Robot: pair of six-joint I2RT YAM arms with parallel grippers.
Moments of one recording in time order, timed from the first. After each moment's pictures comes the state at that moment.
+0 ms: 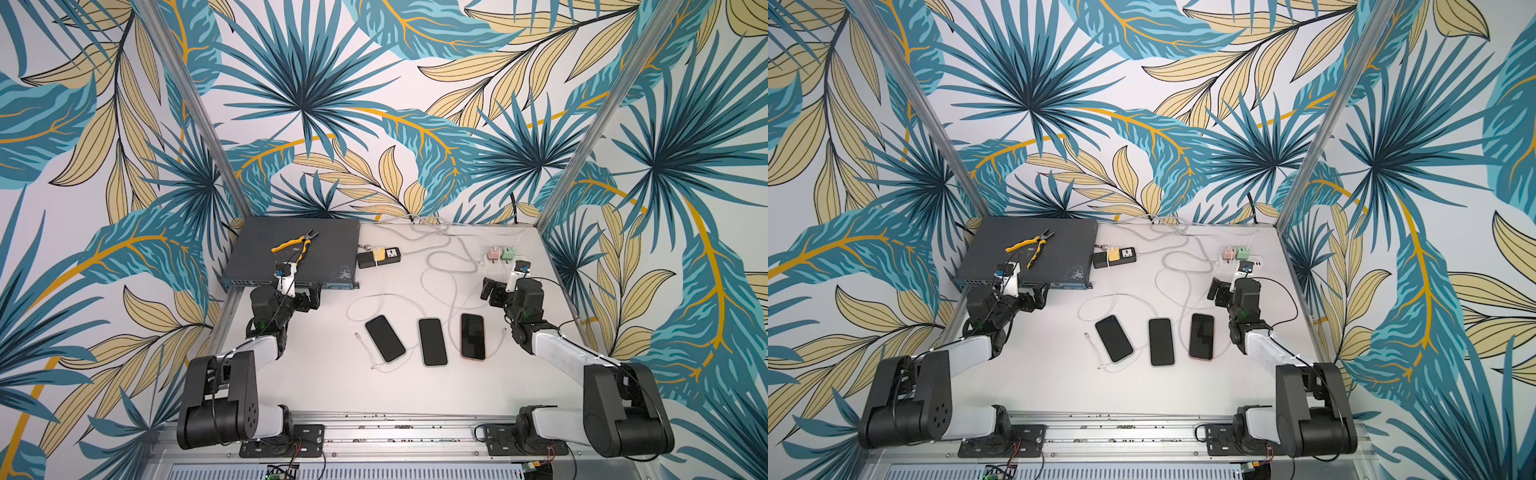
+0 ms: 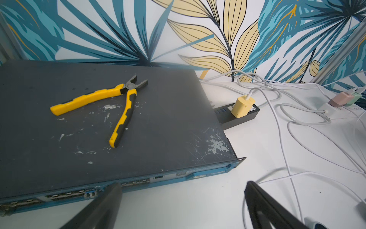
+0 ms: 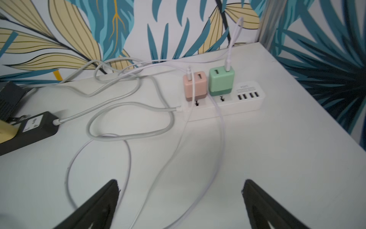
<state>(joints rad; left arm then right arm) 0.16 1.37 0.43 0.70 0.44 -0.06 0.13 1.35 0.54 0.43 0.12 0.21</state>
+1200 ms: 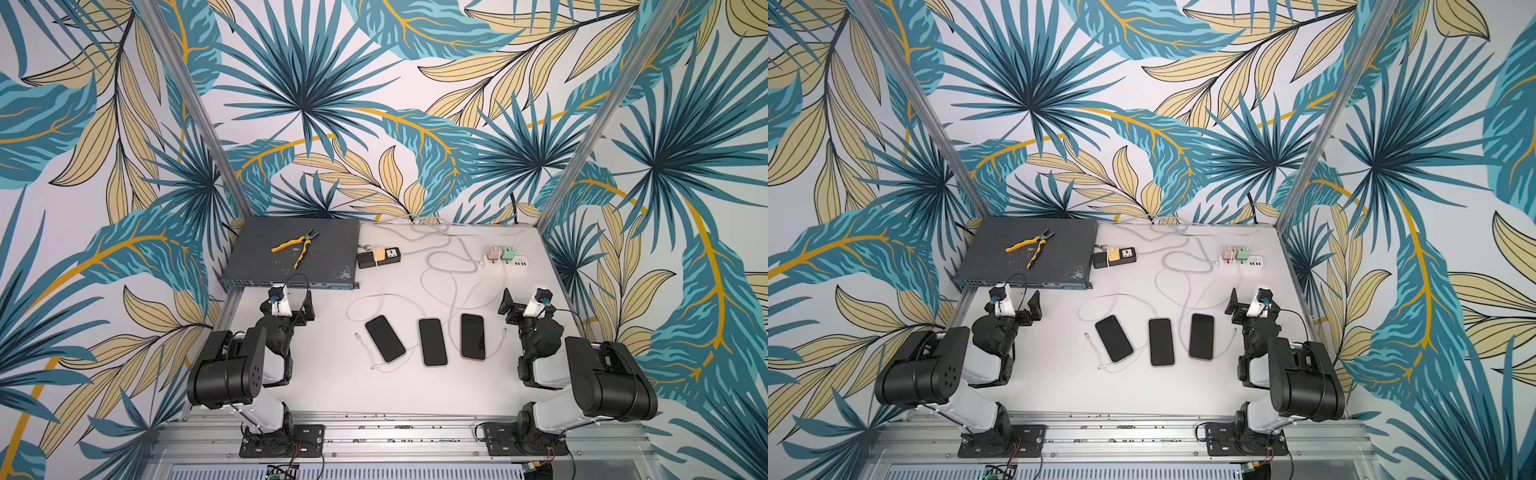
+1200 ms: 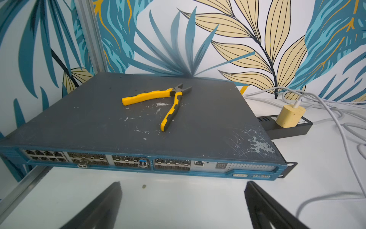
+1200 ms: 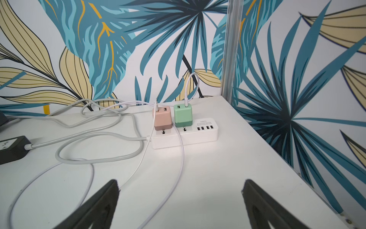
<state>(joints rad) 0.13 1.61 0.16 1.36 0.15 -0.08 -0.02 1.53 0.13 1.39 0.03 0.07</state>
